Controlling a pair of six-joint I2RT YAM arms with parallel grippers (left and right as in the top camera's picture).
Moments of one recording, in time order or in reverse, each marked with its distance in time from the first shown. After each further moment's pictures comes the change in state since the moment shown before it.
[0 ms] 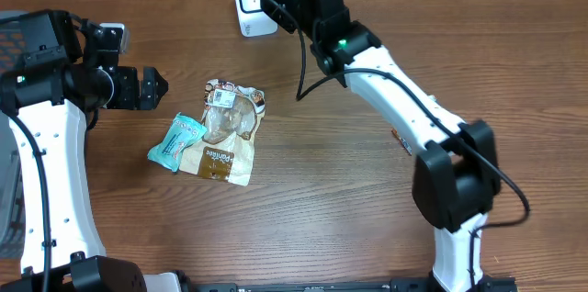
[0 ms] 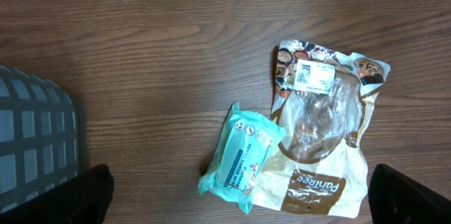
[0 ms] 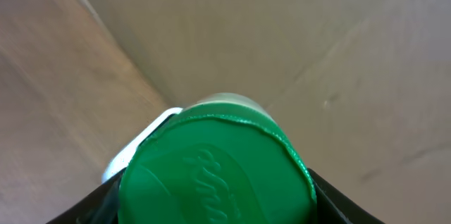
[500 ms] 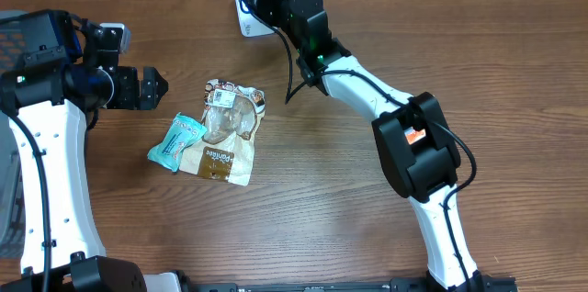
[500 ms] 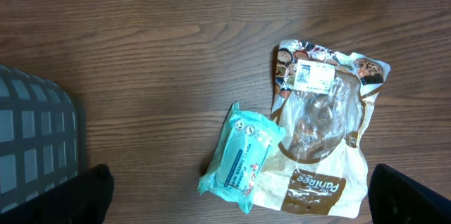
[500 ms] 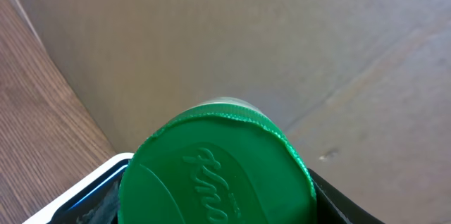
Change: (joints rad) left arm 0.000 0.000 0.000 0.000 0.000 0.000; right arm 0.000 0.263 0.001 0.531 0.014 -0.161
